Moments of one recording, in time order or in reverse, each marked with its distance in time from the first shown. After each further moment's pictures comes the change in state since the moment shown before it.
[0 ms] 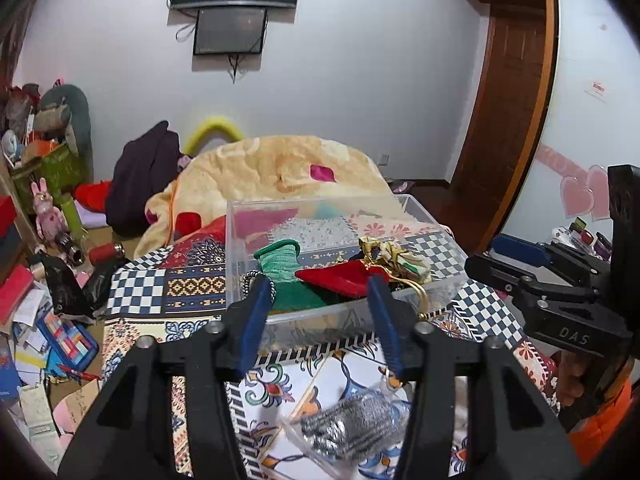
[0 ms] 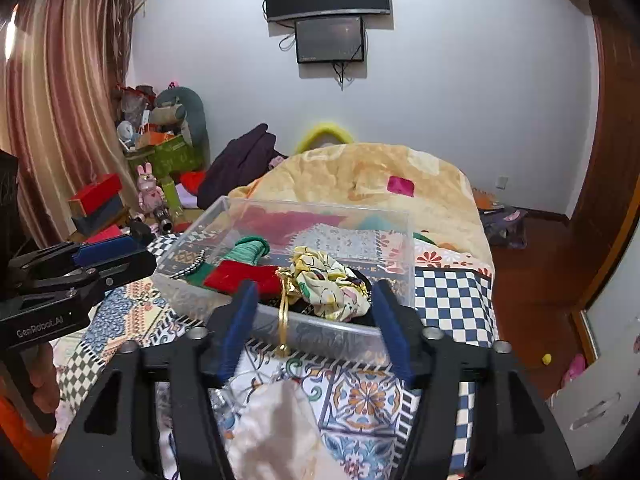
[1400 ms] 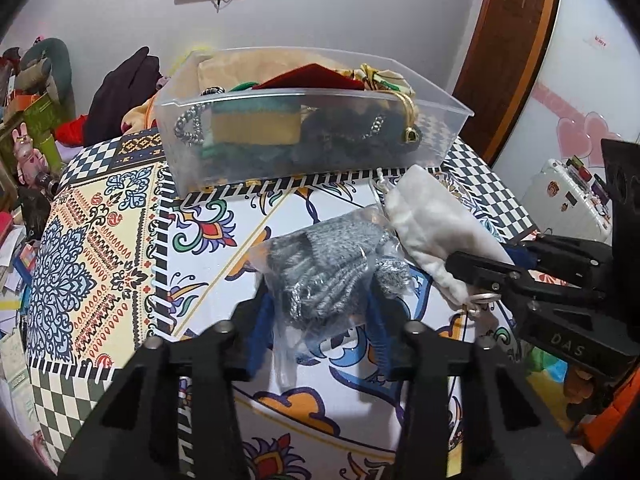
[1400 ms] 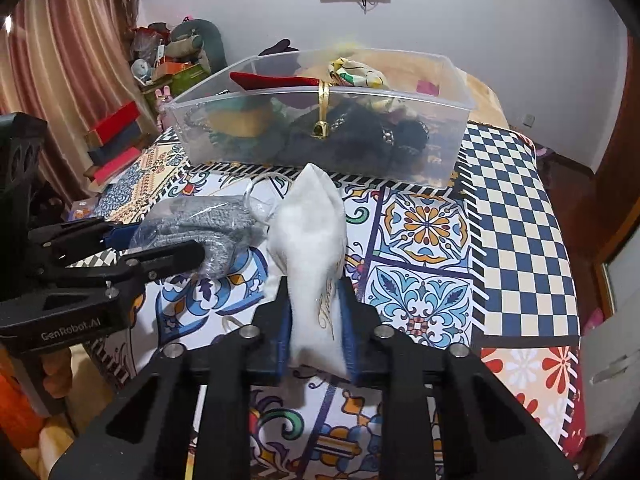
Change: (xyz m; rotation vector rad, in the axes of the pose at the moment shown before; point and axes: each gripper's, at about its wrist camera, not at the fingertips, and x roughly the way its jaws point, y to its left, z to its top) left arm 0.042 -0.023 -0.112 -0.009 0.242 -0.042; right arm 0.026 0.017 -0.104 -0.015 0.254 0.082
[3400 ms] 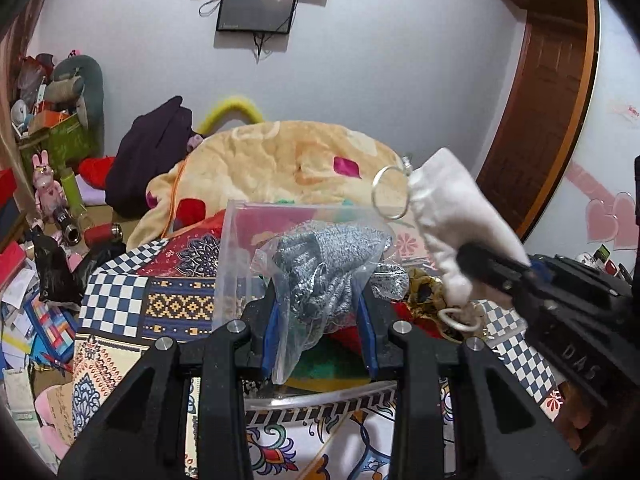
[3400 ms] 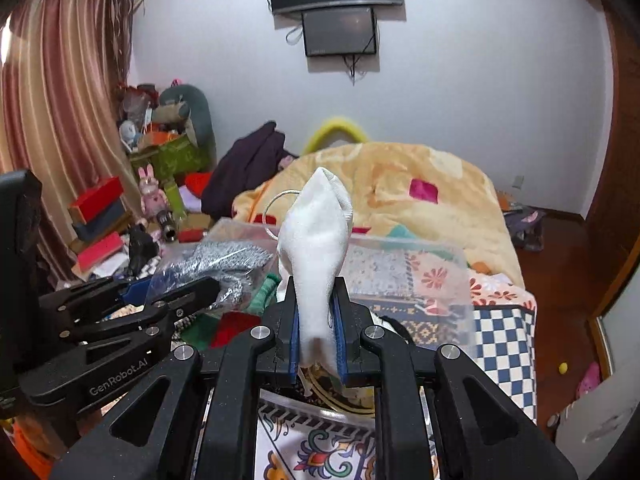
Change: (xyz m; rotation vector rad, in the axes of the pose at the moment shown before) left arm 0.010 0.049 0.137 -0.100 -0.194 0.073; right arm 0.011 0.006 0.135 0.011 -0.224 -0.052
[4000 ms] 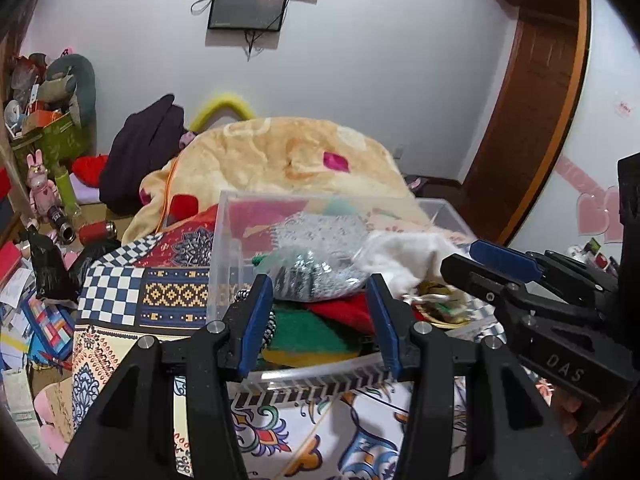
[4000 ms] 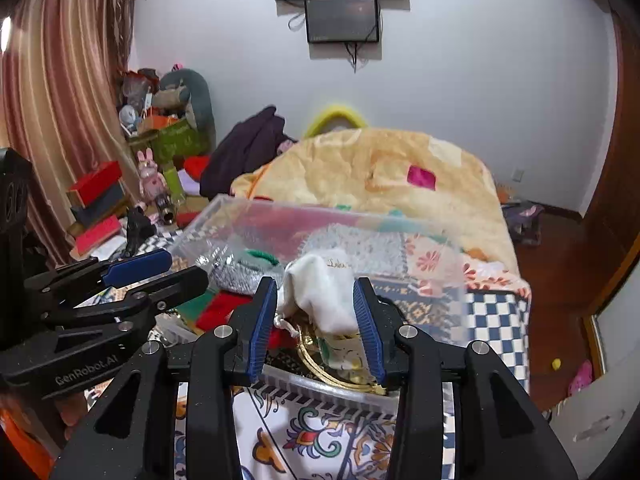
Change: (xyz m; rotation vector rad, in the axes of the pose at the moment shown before) left arm -0.023 -0.005 -0.006 0.012 -0.004 -0.037; right arm -0.020 -0.009 -0.002 -0.021 0.024 -0.008
